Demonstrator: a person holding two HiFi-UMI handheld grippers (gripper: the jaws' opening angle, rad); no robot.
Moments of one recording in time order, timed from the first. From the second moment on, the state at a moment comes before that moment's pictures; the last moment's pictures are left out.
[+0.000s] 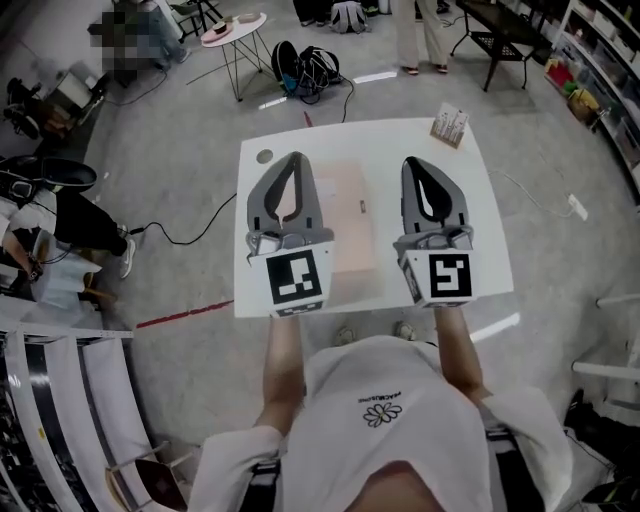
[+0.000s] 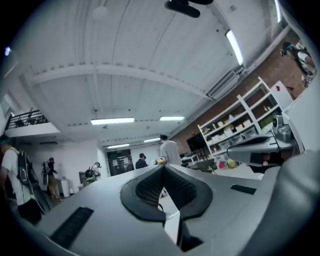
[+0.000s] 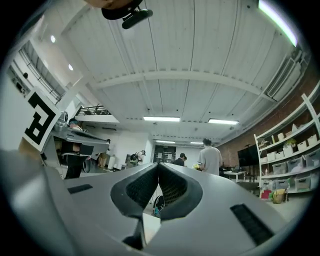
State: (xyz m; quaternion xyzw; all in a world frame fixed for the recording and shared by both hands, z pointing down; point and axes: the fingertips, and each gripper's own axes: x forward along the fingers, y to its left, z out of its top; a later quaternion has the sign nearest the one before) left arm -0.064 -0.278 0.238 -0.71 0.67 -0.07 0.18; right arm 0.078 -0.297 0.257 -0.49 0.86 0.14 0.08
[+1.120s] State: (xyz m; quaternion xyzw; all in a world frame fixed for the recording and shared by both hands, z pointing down) left arm -0.119 -0.242 0.329 -0.66 0.75 -0.04 0.05; right arm 0.066 -0.277 0.333 -0.49 0.87 0.08 -0.02
